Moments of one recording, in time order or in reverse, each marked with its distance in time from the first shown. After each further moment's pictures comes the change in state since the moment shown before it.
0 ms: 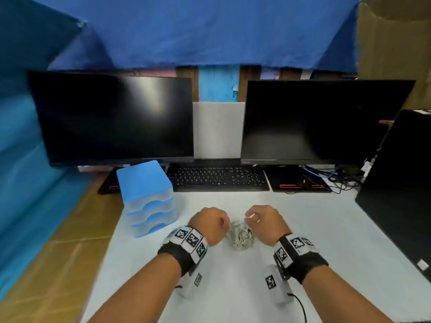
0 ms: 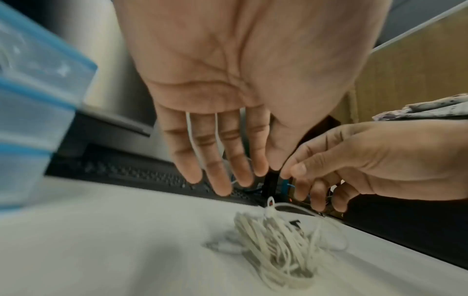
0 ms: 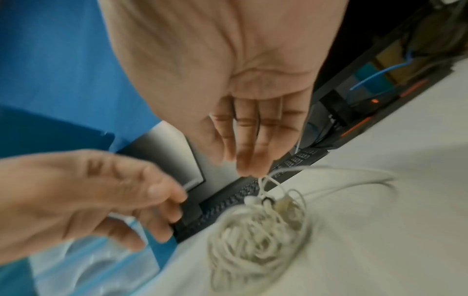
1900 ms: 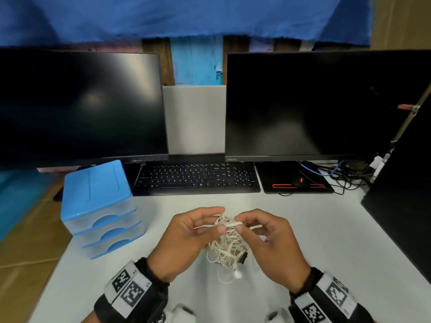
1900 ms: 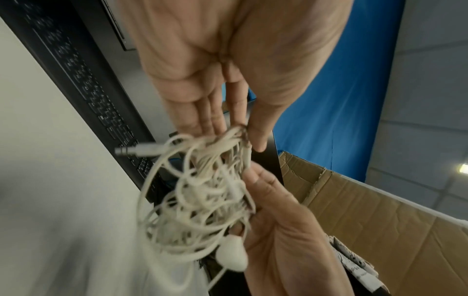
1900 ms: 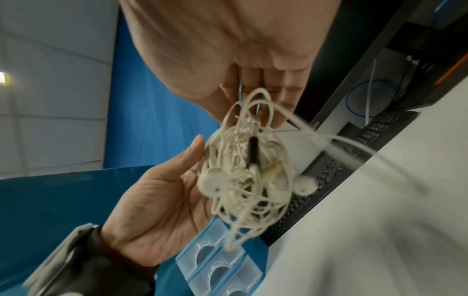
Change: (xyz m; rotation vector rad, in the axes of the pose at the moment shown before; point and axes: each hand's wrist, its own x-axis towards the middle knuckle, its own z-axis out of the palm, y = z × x) left_hand 0.013 0.030 0.005 -1.159 0.032 -0.055; right_hand -0.003 0.027 -0.029 0.552 0.112 -0.236
